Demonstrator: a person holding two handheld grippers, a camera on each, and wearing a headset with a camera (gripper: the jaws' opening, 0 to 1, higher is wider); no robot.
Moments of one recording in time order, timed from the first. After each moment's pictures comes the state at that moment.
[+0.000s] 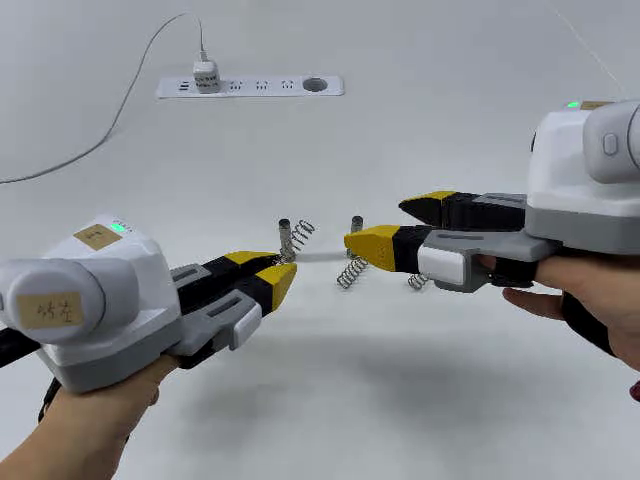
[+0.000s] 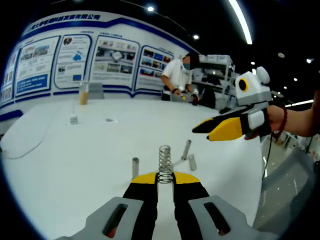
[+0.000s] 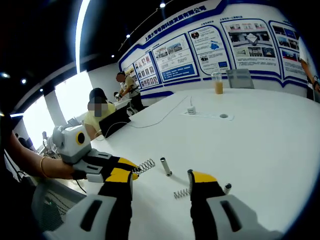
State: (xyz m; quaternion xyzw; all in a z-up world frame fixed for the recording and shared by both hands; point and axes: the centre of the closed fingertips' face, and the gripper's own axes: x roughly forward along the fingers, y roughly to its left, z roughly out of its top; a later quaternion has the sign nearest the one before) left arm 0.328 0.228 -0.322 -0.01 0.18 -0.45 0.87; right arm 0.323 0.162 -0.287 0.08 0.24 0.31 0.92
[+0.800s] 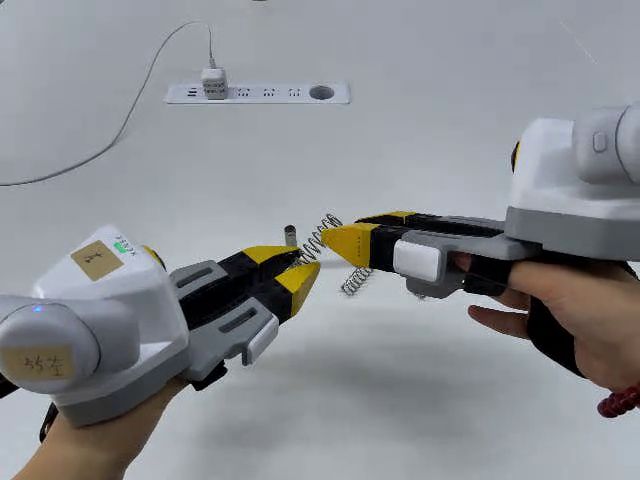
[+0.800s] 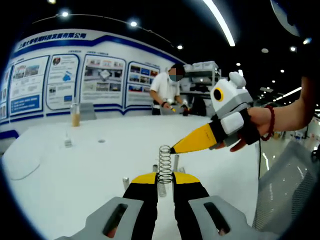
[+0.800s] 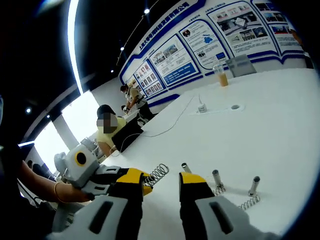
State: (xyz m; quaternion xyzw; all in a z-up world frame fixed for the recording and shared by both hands) left arm 0.314 0.217 -0.291 0.01 0.10 -0.48 0.87; right arm 0.323 0.191 -0.275 0.19 0.24 0.33 0.89
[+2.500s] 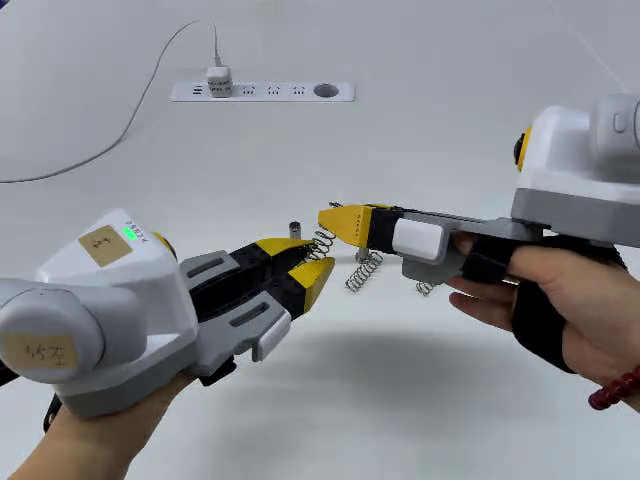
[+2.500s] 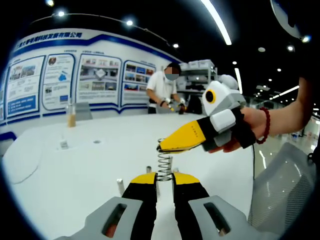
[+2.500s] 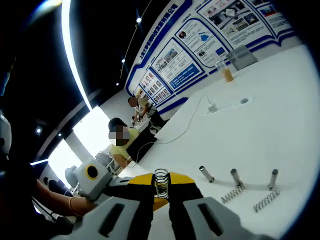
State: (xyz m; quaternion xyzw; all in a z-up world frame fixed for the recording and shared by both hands) left arm 0.306 0.211 -0.285 0.02 0.11 -0.50 0.86; right arm 0.321 0.206 -0.257 0.27 0.22 0.36 0.87
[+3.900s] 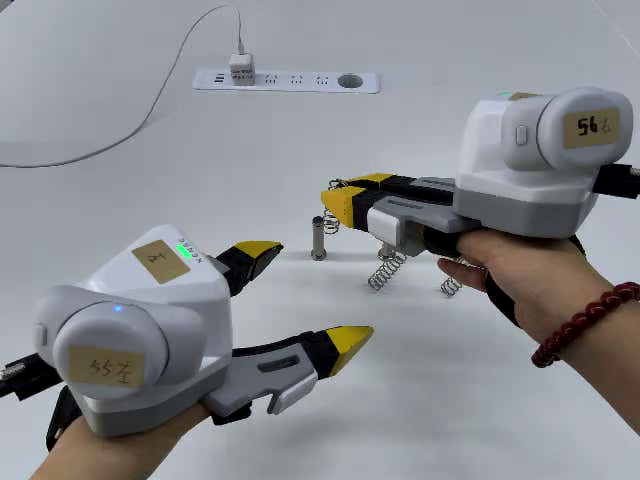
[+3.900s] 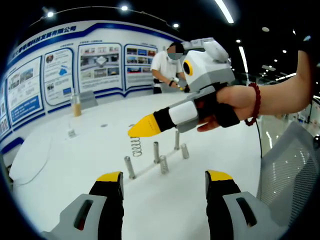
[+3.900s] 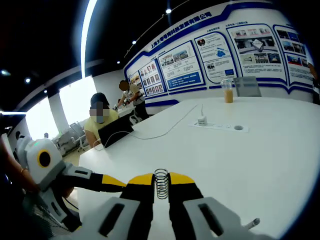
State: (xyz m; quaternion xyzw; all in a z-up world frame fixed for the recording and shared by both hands) left arm 0.303 0.231 -0.319 0.09 0.17 -0.47 0.86; right arm 0.380 0.214 -0.290 0.08 0.20 0.32 0.92
